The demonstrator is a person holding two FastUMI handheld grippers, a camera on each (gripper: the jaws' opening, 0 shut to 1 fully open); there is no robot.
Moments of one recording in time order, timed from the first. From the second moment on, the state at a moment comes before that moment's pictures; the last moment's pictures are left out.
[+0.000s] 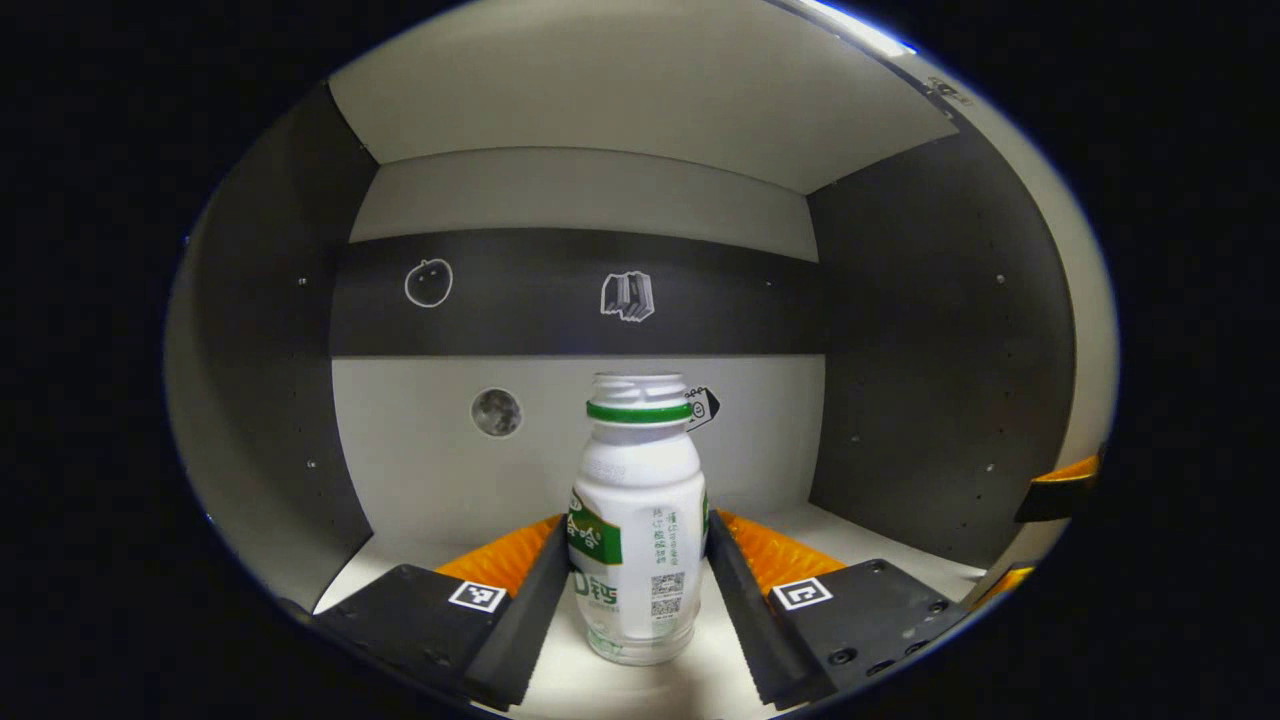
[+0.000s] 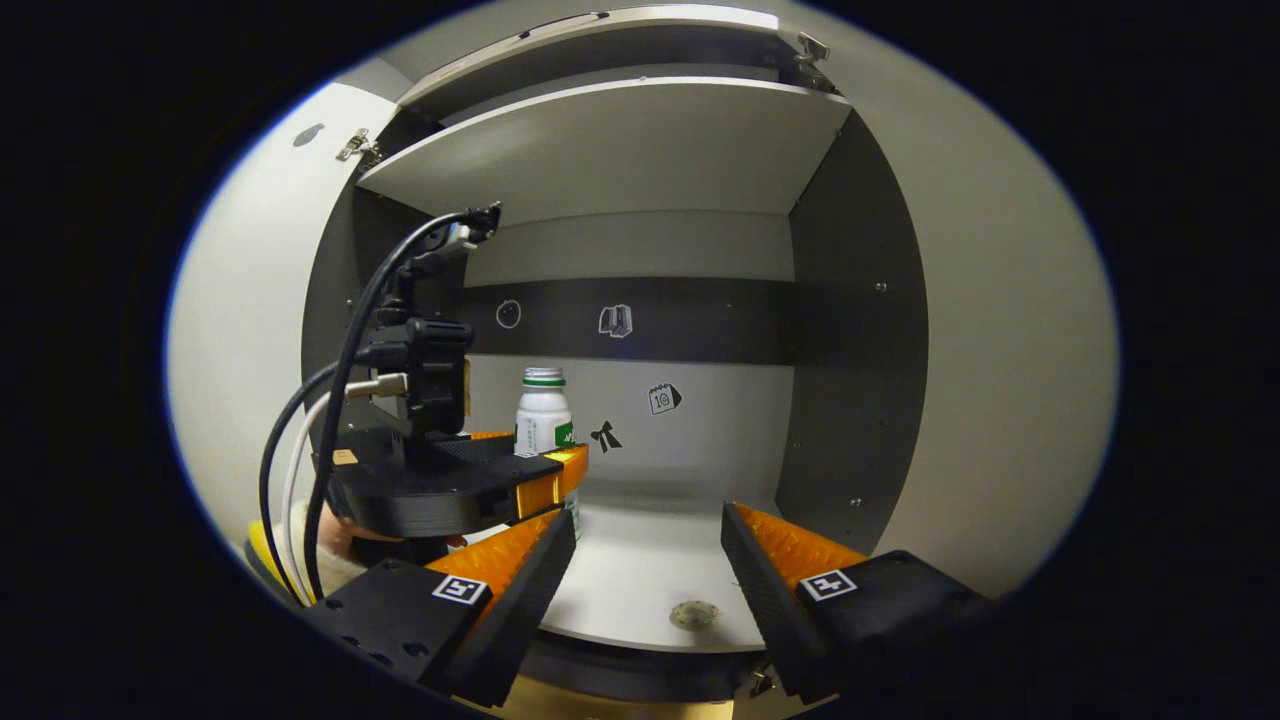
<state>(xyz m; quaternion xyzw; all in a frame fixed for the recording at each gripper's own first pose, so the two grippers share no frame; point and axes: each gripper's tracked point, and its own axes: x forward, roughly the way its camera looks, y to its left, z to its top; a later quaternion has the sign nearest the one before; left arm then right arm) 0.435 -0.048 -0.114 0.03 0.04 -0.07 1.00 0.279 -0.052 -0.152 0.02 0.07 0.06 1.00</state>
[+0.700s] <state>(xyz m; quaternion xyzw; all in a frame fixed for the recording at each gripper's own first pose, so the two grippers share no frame) 0.332 -0.030 -0.054 0.02 0.01 -0.06 1.00 0.239 -0.047 -0.110 0.04 0.04 0.06 1.00</state>
